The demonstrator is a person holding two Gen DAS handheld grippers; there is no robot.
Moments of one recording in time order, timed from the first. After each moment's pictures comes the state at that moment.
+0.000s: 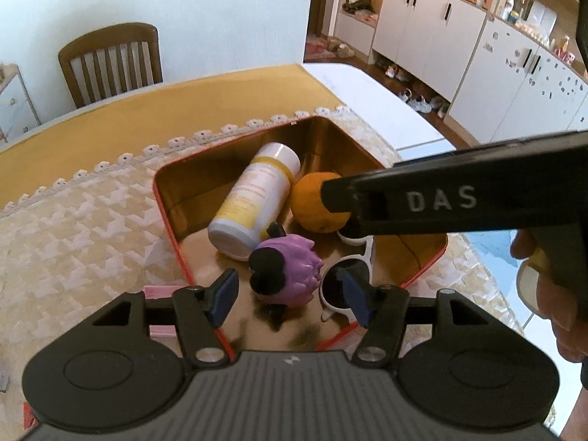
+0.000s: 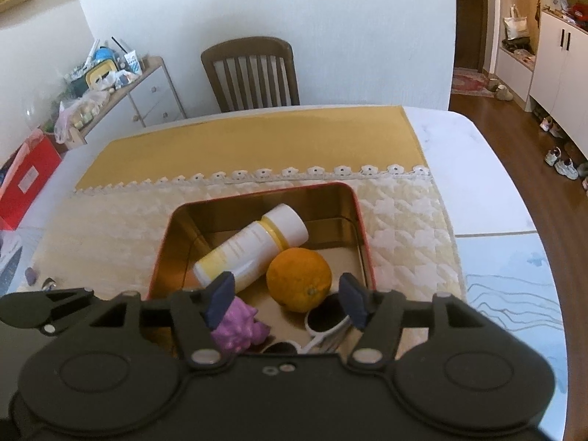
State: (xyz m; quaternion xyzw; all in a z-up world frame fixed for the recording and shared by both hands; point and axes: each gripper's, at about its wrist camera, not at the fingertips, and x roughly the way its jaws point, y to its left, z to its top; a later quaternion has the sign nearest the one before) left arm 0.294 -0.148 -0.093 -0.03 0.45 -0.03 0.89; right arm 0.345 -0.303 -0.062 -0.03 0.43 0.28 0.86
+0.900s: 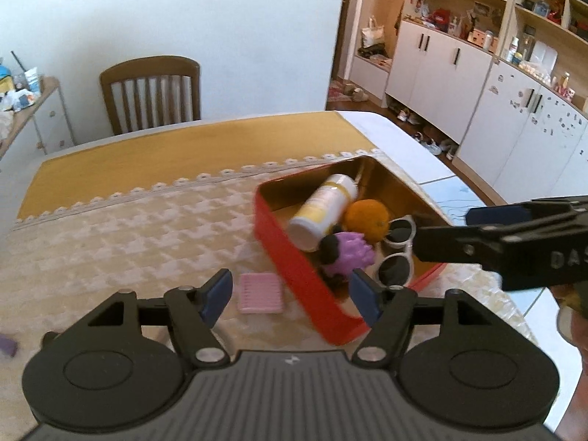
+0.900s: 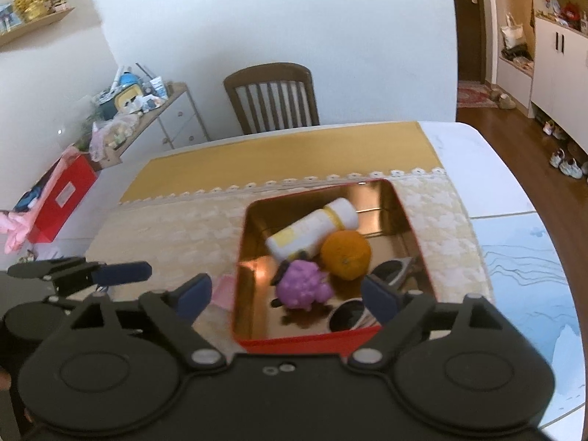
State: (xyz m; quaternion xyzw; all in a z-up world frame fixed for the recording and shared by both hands) left arm 0.216 -0.075 -0.052 -0.04 0.39 -0.01 0.92; right arm 0.265 -0.294 -0.032 0.00 0.39 0.29 0.87
